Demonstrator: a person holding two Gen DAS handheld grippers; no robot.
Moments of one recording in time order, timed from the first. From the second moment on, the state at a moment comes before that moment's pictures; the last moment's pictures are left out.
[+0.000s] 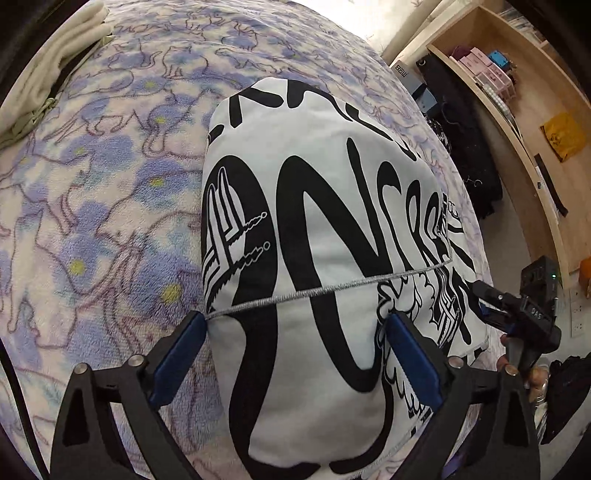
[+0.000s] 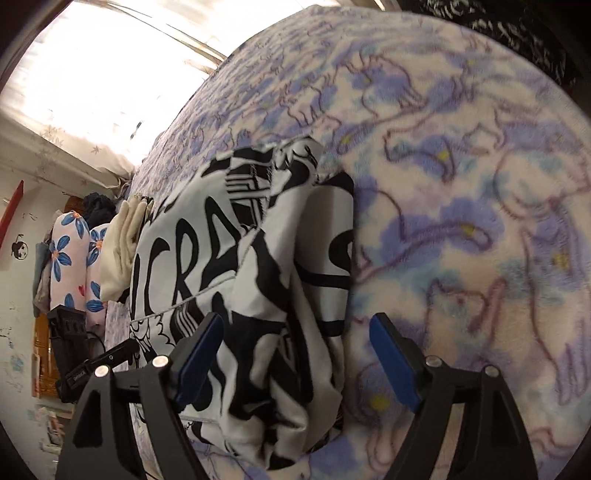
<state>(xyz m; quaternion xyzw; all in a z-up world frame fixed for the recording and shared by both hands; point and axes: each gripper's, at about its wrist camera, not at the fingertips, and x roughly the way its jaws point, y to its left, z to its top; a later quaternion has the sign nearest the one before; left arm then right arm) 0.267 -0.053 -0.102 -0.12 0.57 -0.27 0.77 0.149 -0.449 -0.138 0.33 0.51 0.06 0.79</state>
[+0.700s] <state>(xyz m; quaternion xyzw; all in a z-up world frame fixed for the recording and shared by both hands) 0.300 -0.075 -0.156 -0.18 0.60 -0.34 0.70 0.205 -0.402 -0.172 0.30 0.52 0.16 0.78</state>
